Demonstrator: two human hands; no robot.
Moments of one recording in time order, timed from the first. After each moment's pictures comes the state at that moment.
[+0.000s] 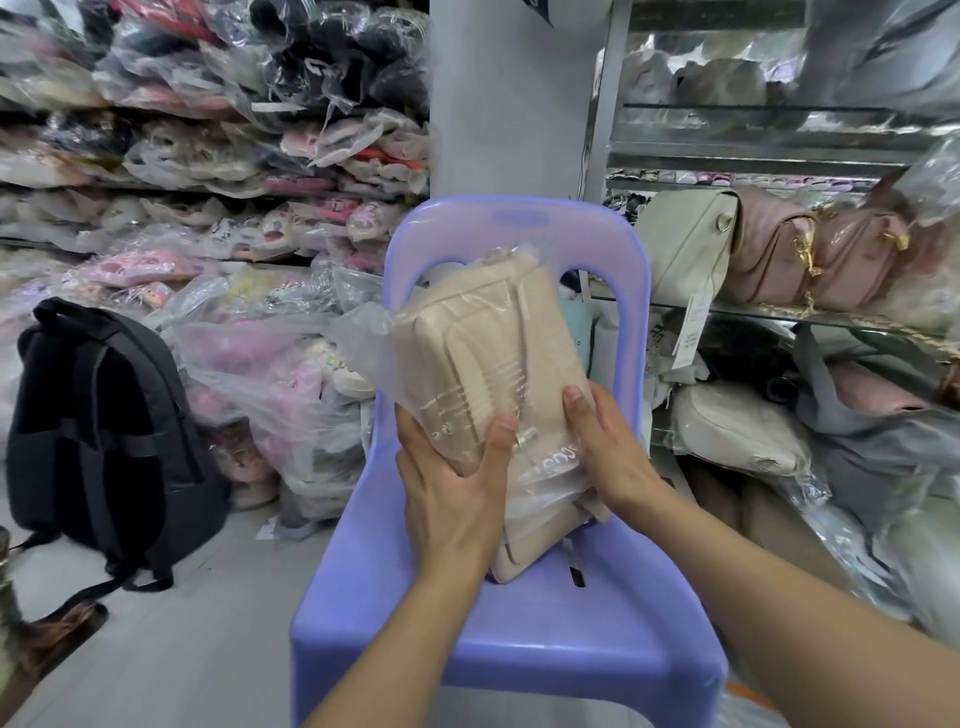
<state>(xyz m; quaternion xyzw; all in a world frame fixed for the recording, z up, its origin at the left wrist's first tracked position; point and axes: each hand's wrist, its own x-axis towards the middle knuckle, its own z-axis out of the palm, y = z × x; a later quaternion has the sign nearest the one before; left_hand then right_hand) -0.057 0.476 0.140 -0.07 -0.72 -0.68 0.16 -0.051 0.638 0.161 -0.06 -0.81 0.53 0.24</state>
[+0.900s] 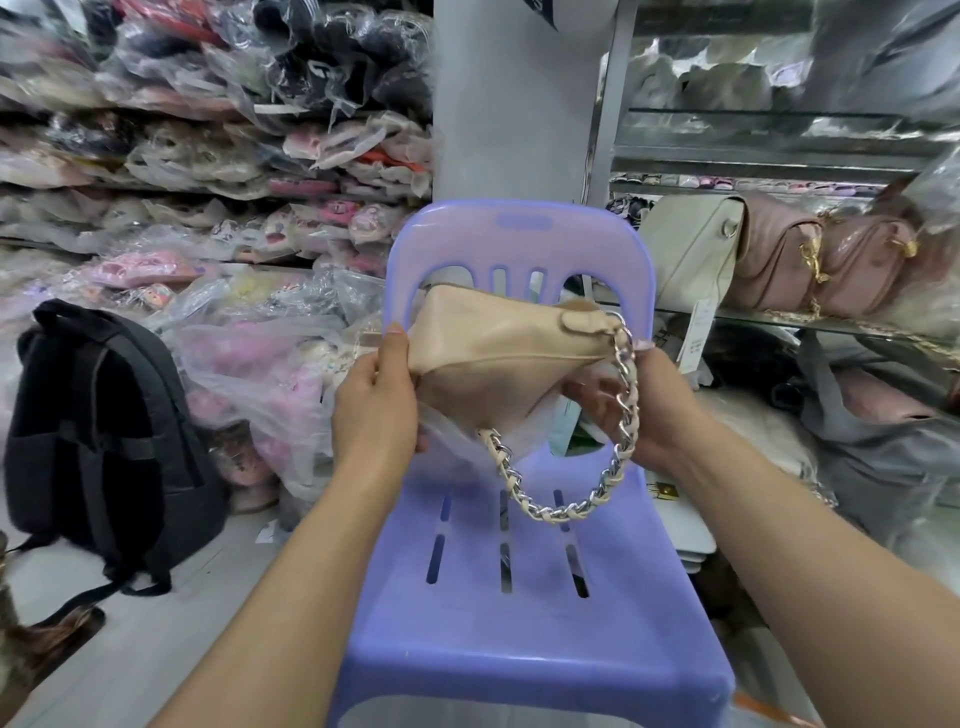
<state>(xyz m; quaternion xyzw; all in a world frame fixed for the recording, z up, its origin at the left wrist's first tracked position) -0.102 0.427 0.214 -0.04 -0.66 -0.74 0.12 -0.051 0.640 0.236 0.03 -0.58 0.81 0.13</state>
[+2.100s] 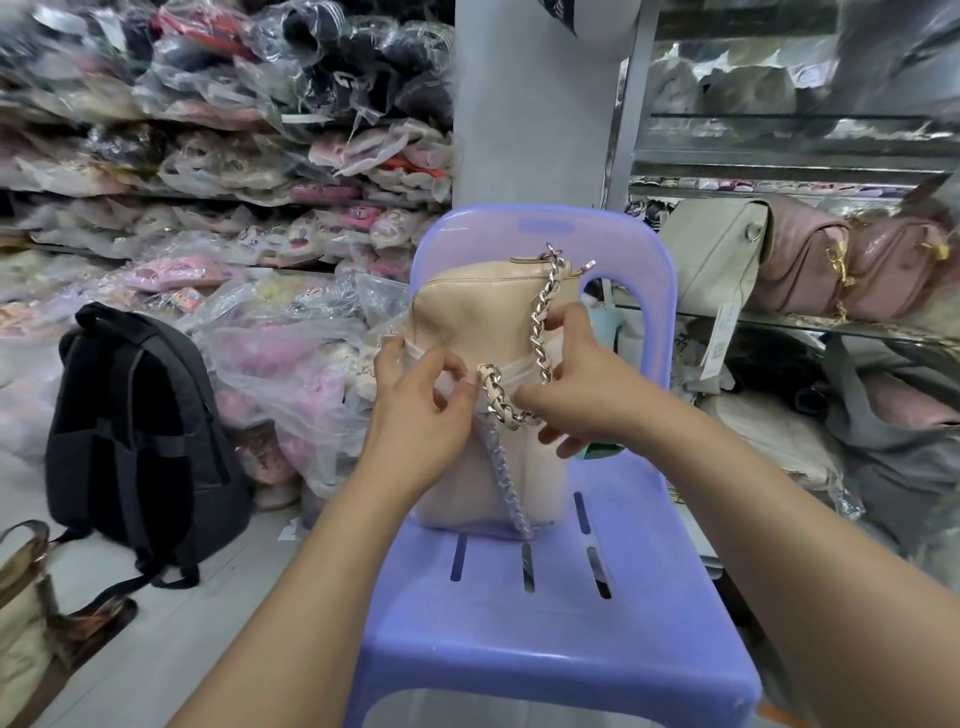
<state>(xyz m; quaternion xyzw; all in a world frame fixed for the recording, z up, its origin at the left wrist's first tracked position) -0.103 0.414 0.203 -0.21 -0.82 -0.49 0.21 -0.038 0.568 0.264 -0.05 -0.92 0.38 0.12</state>
